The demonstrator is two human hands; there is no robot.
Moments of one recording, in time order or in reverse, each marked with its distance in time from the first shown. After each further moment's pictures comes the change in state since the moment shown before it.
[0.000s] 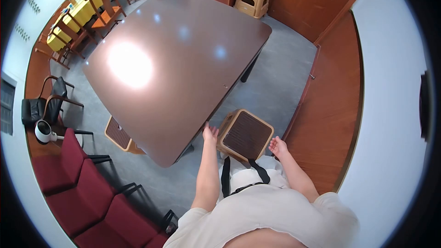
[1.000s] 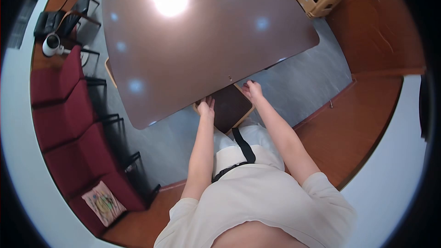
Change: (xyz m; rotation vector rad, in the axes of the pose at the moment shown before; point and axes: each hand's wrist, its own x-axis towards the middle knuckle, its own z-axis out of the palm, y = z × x) left_hand 0.015 -0.020 0.077 -0.492 0.383 0.296; right_hand 0.139 -0.101 0.242 -0.644 -0.394 -0.083
